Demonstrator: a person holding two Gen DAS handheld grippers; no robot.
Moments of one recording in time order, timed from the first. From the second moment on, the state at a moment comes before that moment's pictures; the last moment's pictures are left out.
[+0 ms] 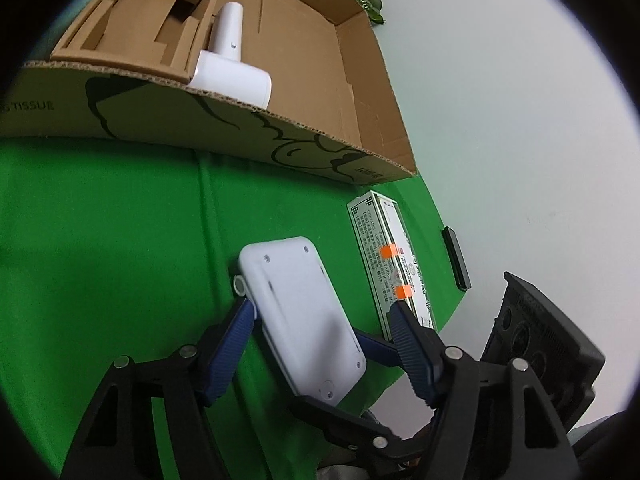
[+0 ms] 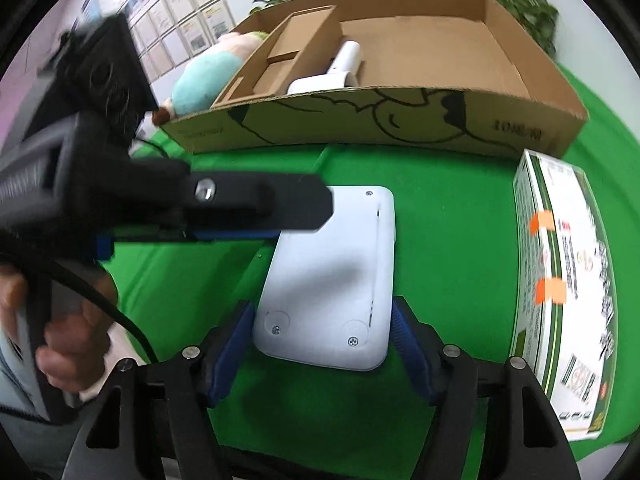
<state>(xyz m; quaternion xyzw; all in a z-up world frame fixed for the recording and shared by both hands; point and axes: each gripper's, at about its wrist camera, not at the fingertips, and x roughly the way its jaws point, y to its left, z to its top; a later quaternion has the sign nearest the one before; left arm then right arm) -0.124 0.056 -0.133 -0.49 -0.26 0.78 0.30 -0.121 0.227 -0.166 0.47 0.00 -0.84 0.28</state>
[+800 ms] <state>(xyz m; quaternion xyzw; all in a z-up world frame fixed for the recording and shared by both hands) -0.109 0.062 -0.069 -0.41 -0.22 0.83 0.30 -0.099 0.218 -0.126 0.40 0.00 -0.87 0.29</state>
